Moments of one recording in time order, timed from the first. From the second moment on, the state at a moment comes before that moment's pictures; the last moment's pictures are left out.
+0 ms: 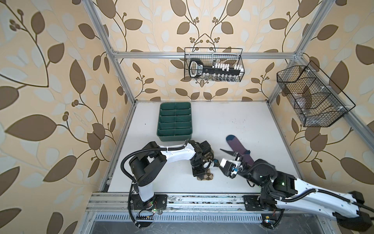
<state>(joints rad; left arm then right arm) -0.90 1.77 1.09 -0.83 0.44 0.46 1.27 0.64 0.55 -0.17 0.39 -0.59</state>
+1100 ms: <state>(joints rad) -0.87 1.79 1.11 -0.87 0.46 0.45 1.35 1.46 0.42 0.17 0.51 -0.73</state>
